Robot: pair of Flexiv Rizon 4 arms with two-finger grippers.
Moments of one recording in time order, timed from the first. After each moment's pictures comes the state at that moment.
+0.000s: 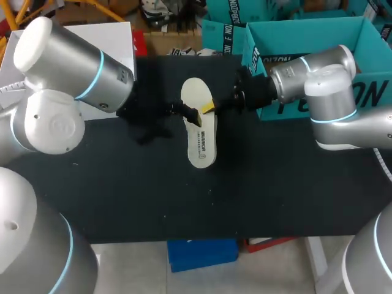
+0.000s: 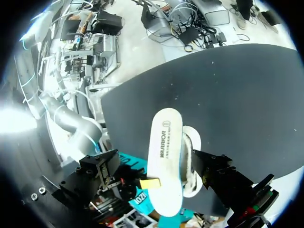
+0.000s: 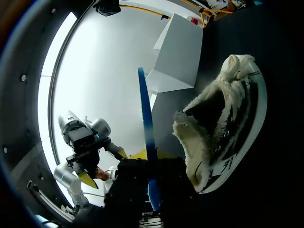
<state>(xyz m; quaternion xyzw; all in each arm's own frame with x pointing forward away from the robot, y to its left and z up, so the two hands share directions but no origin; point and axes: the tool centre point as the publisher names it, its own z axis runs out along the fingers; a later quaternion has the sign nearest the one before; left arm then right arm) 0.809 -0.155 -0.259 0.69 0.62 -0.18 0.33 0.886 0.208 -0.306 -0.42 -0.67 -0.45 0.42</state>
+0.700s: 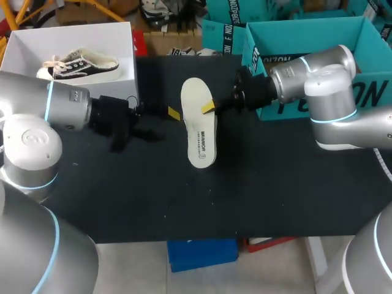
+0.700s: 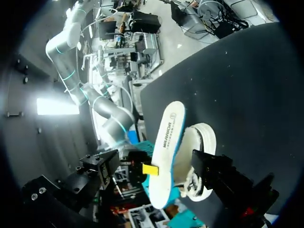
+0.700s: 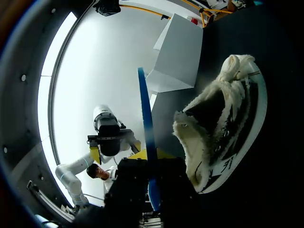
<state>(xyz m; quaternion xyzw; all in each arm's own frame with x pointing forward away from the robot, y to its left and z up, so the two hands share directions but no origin) 0.824 -0.122 -0.268 0.60 0.56 -0.34 0.46 0.886 0.208 -0.306 -0.42 -0.67 -0.45 0.42</state>
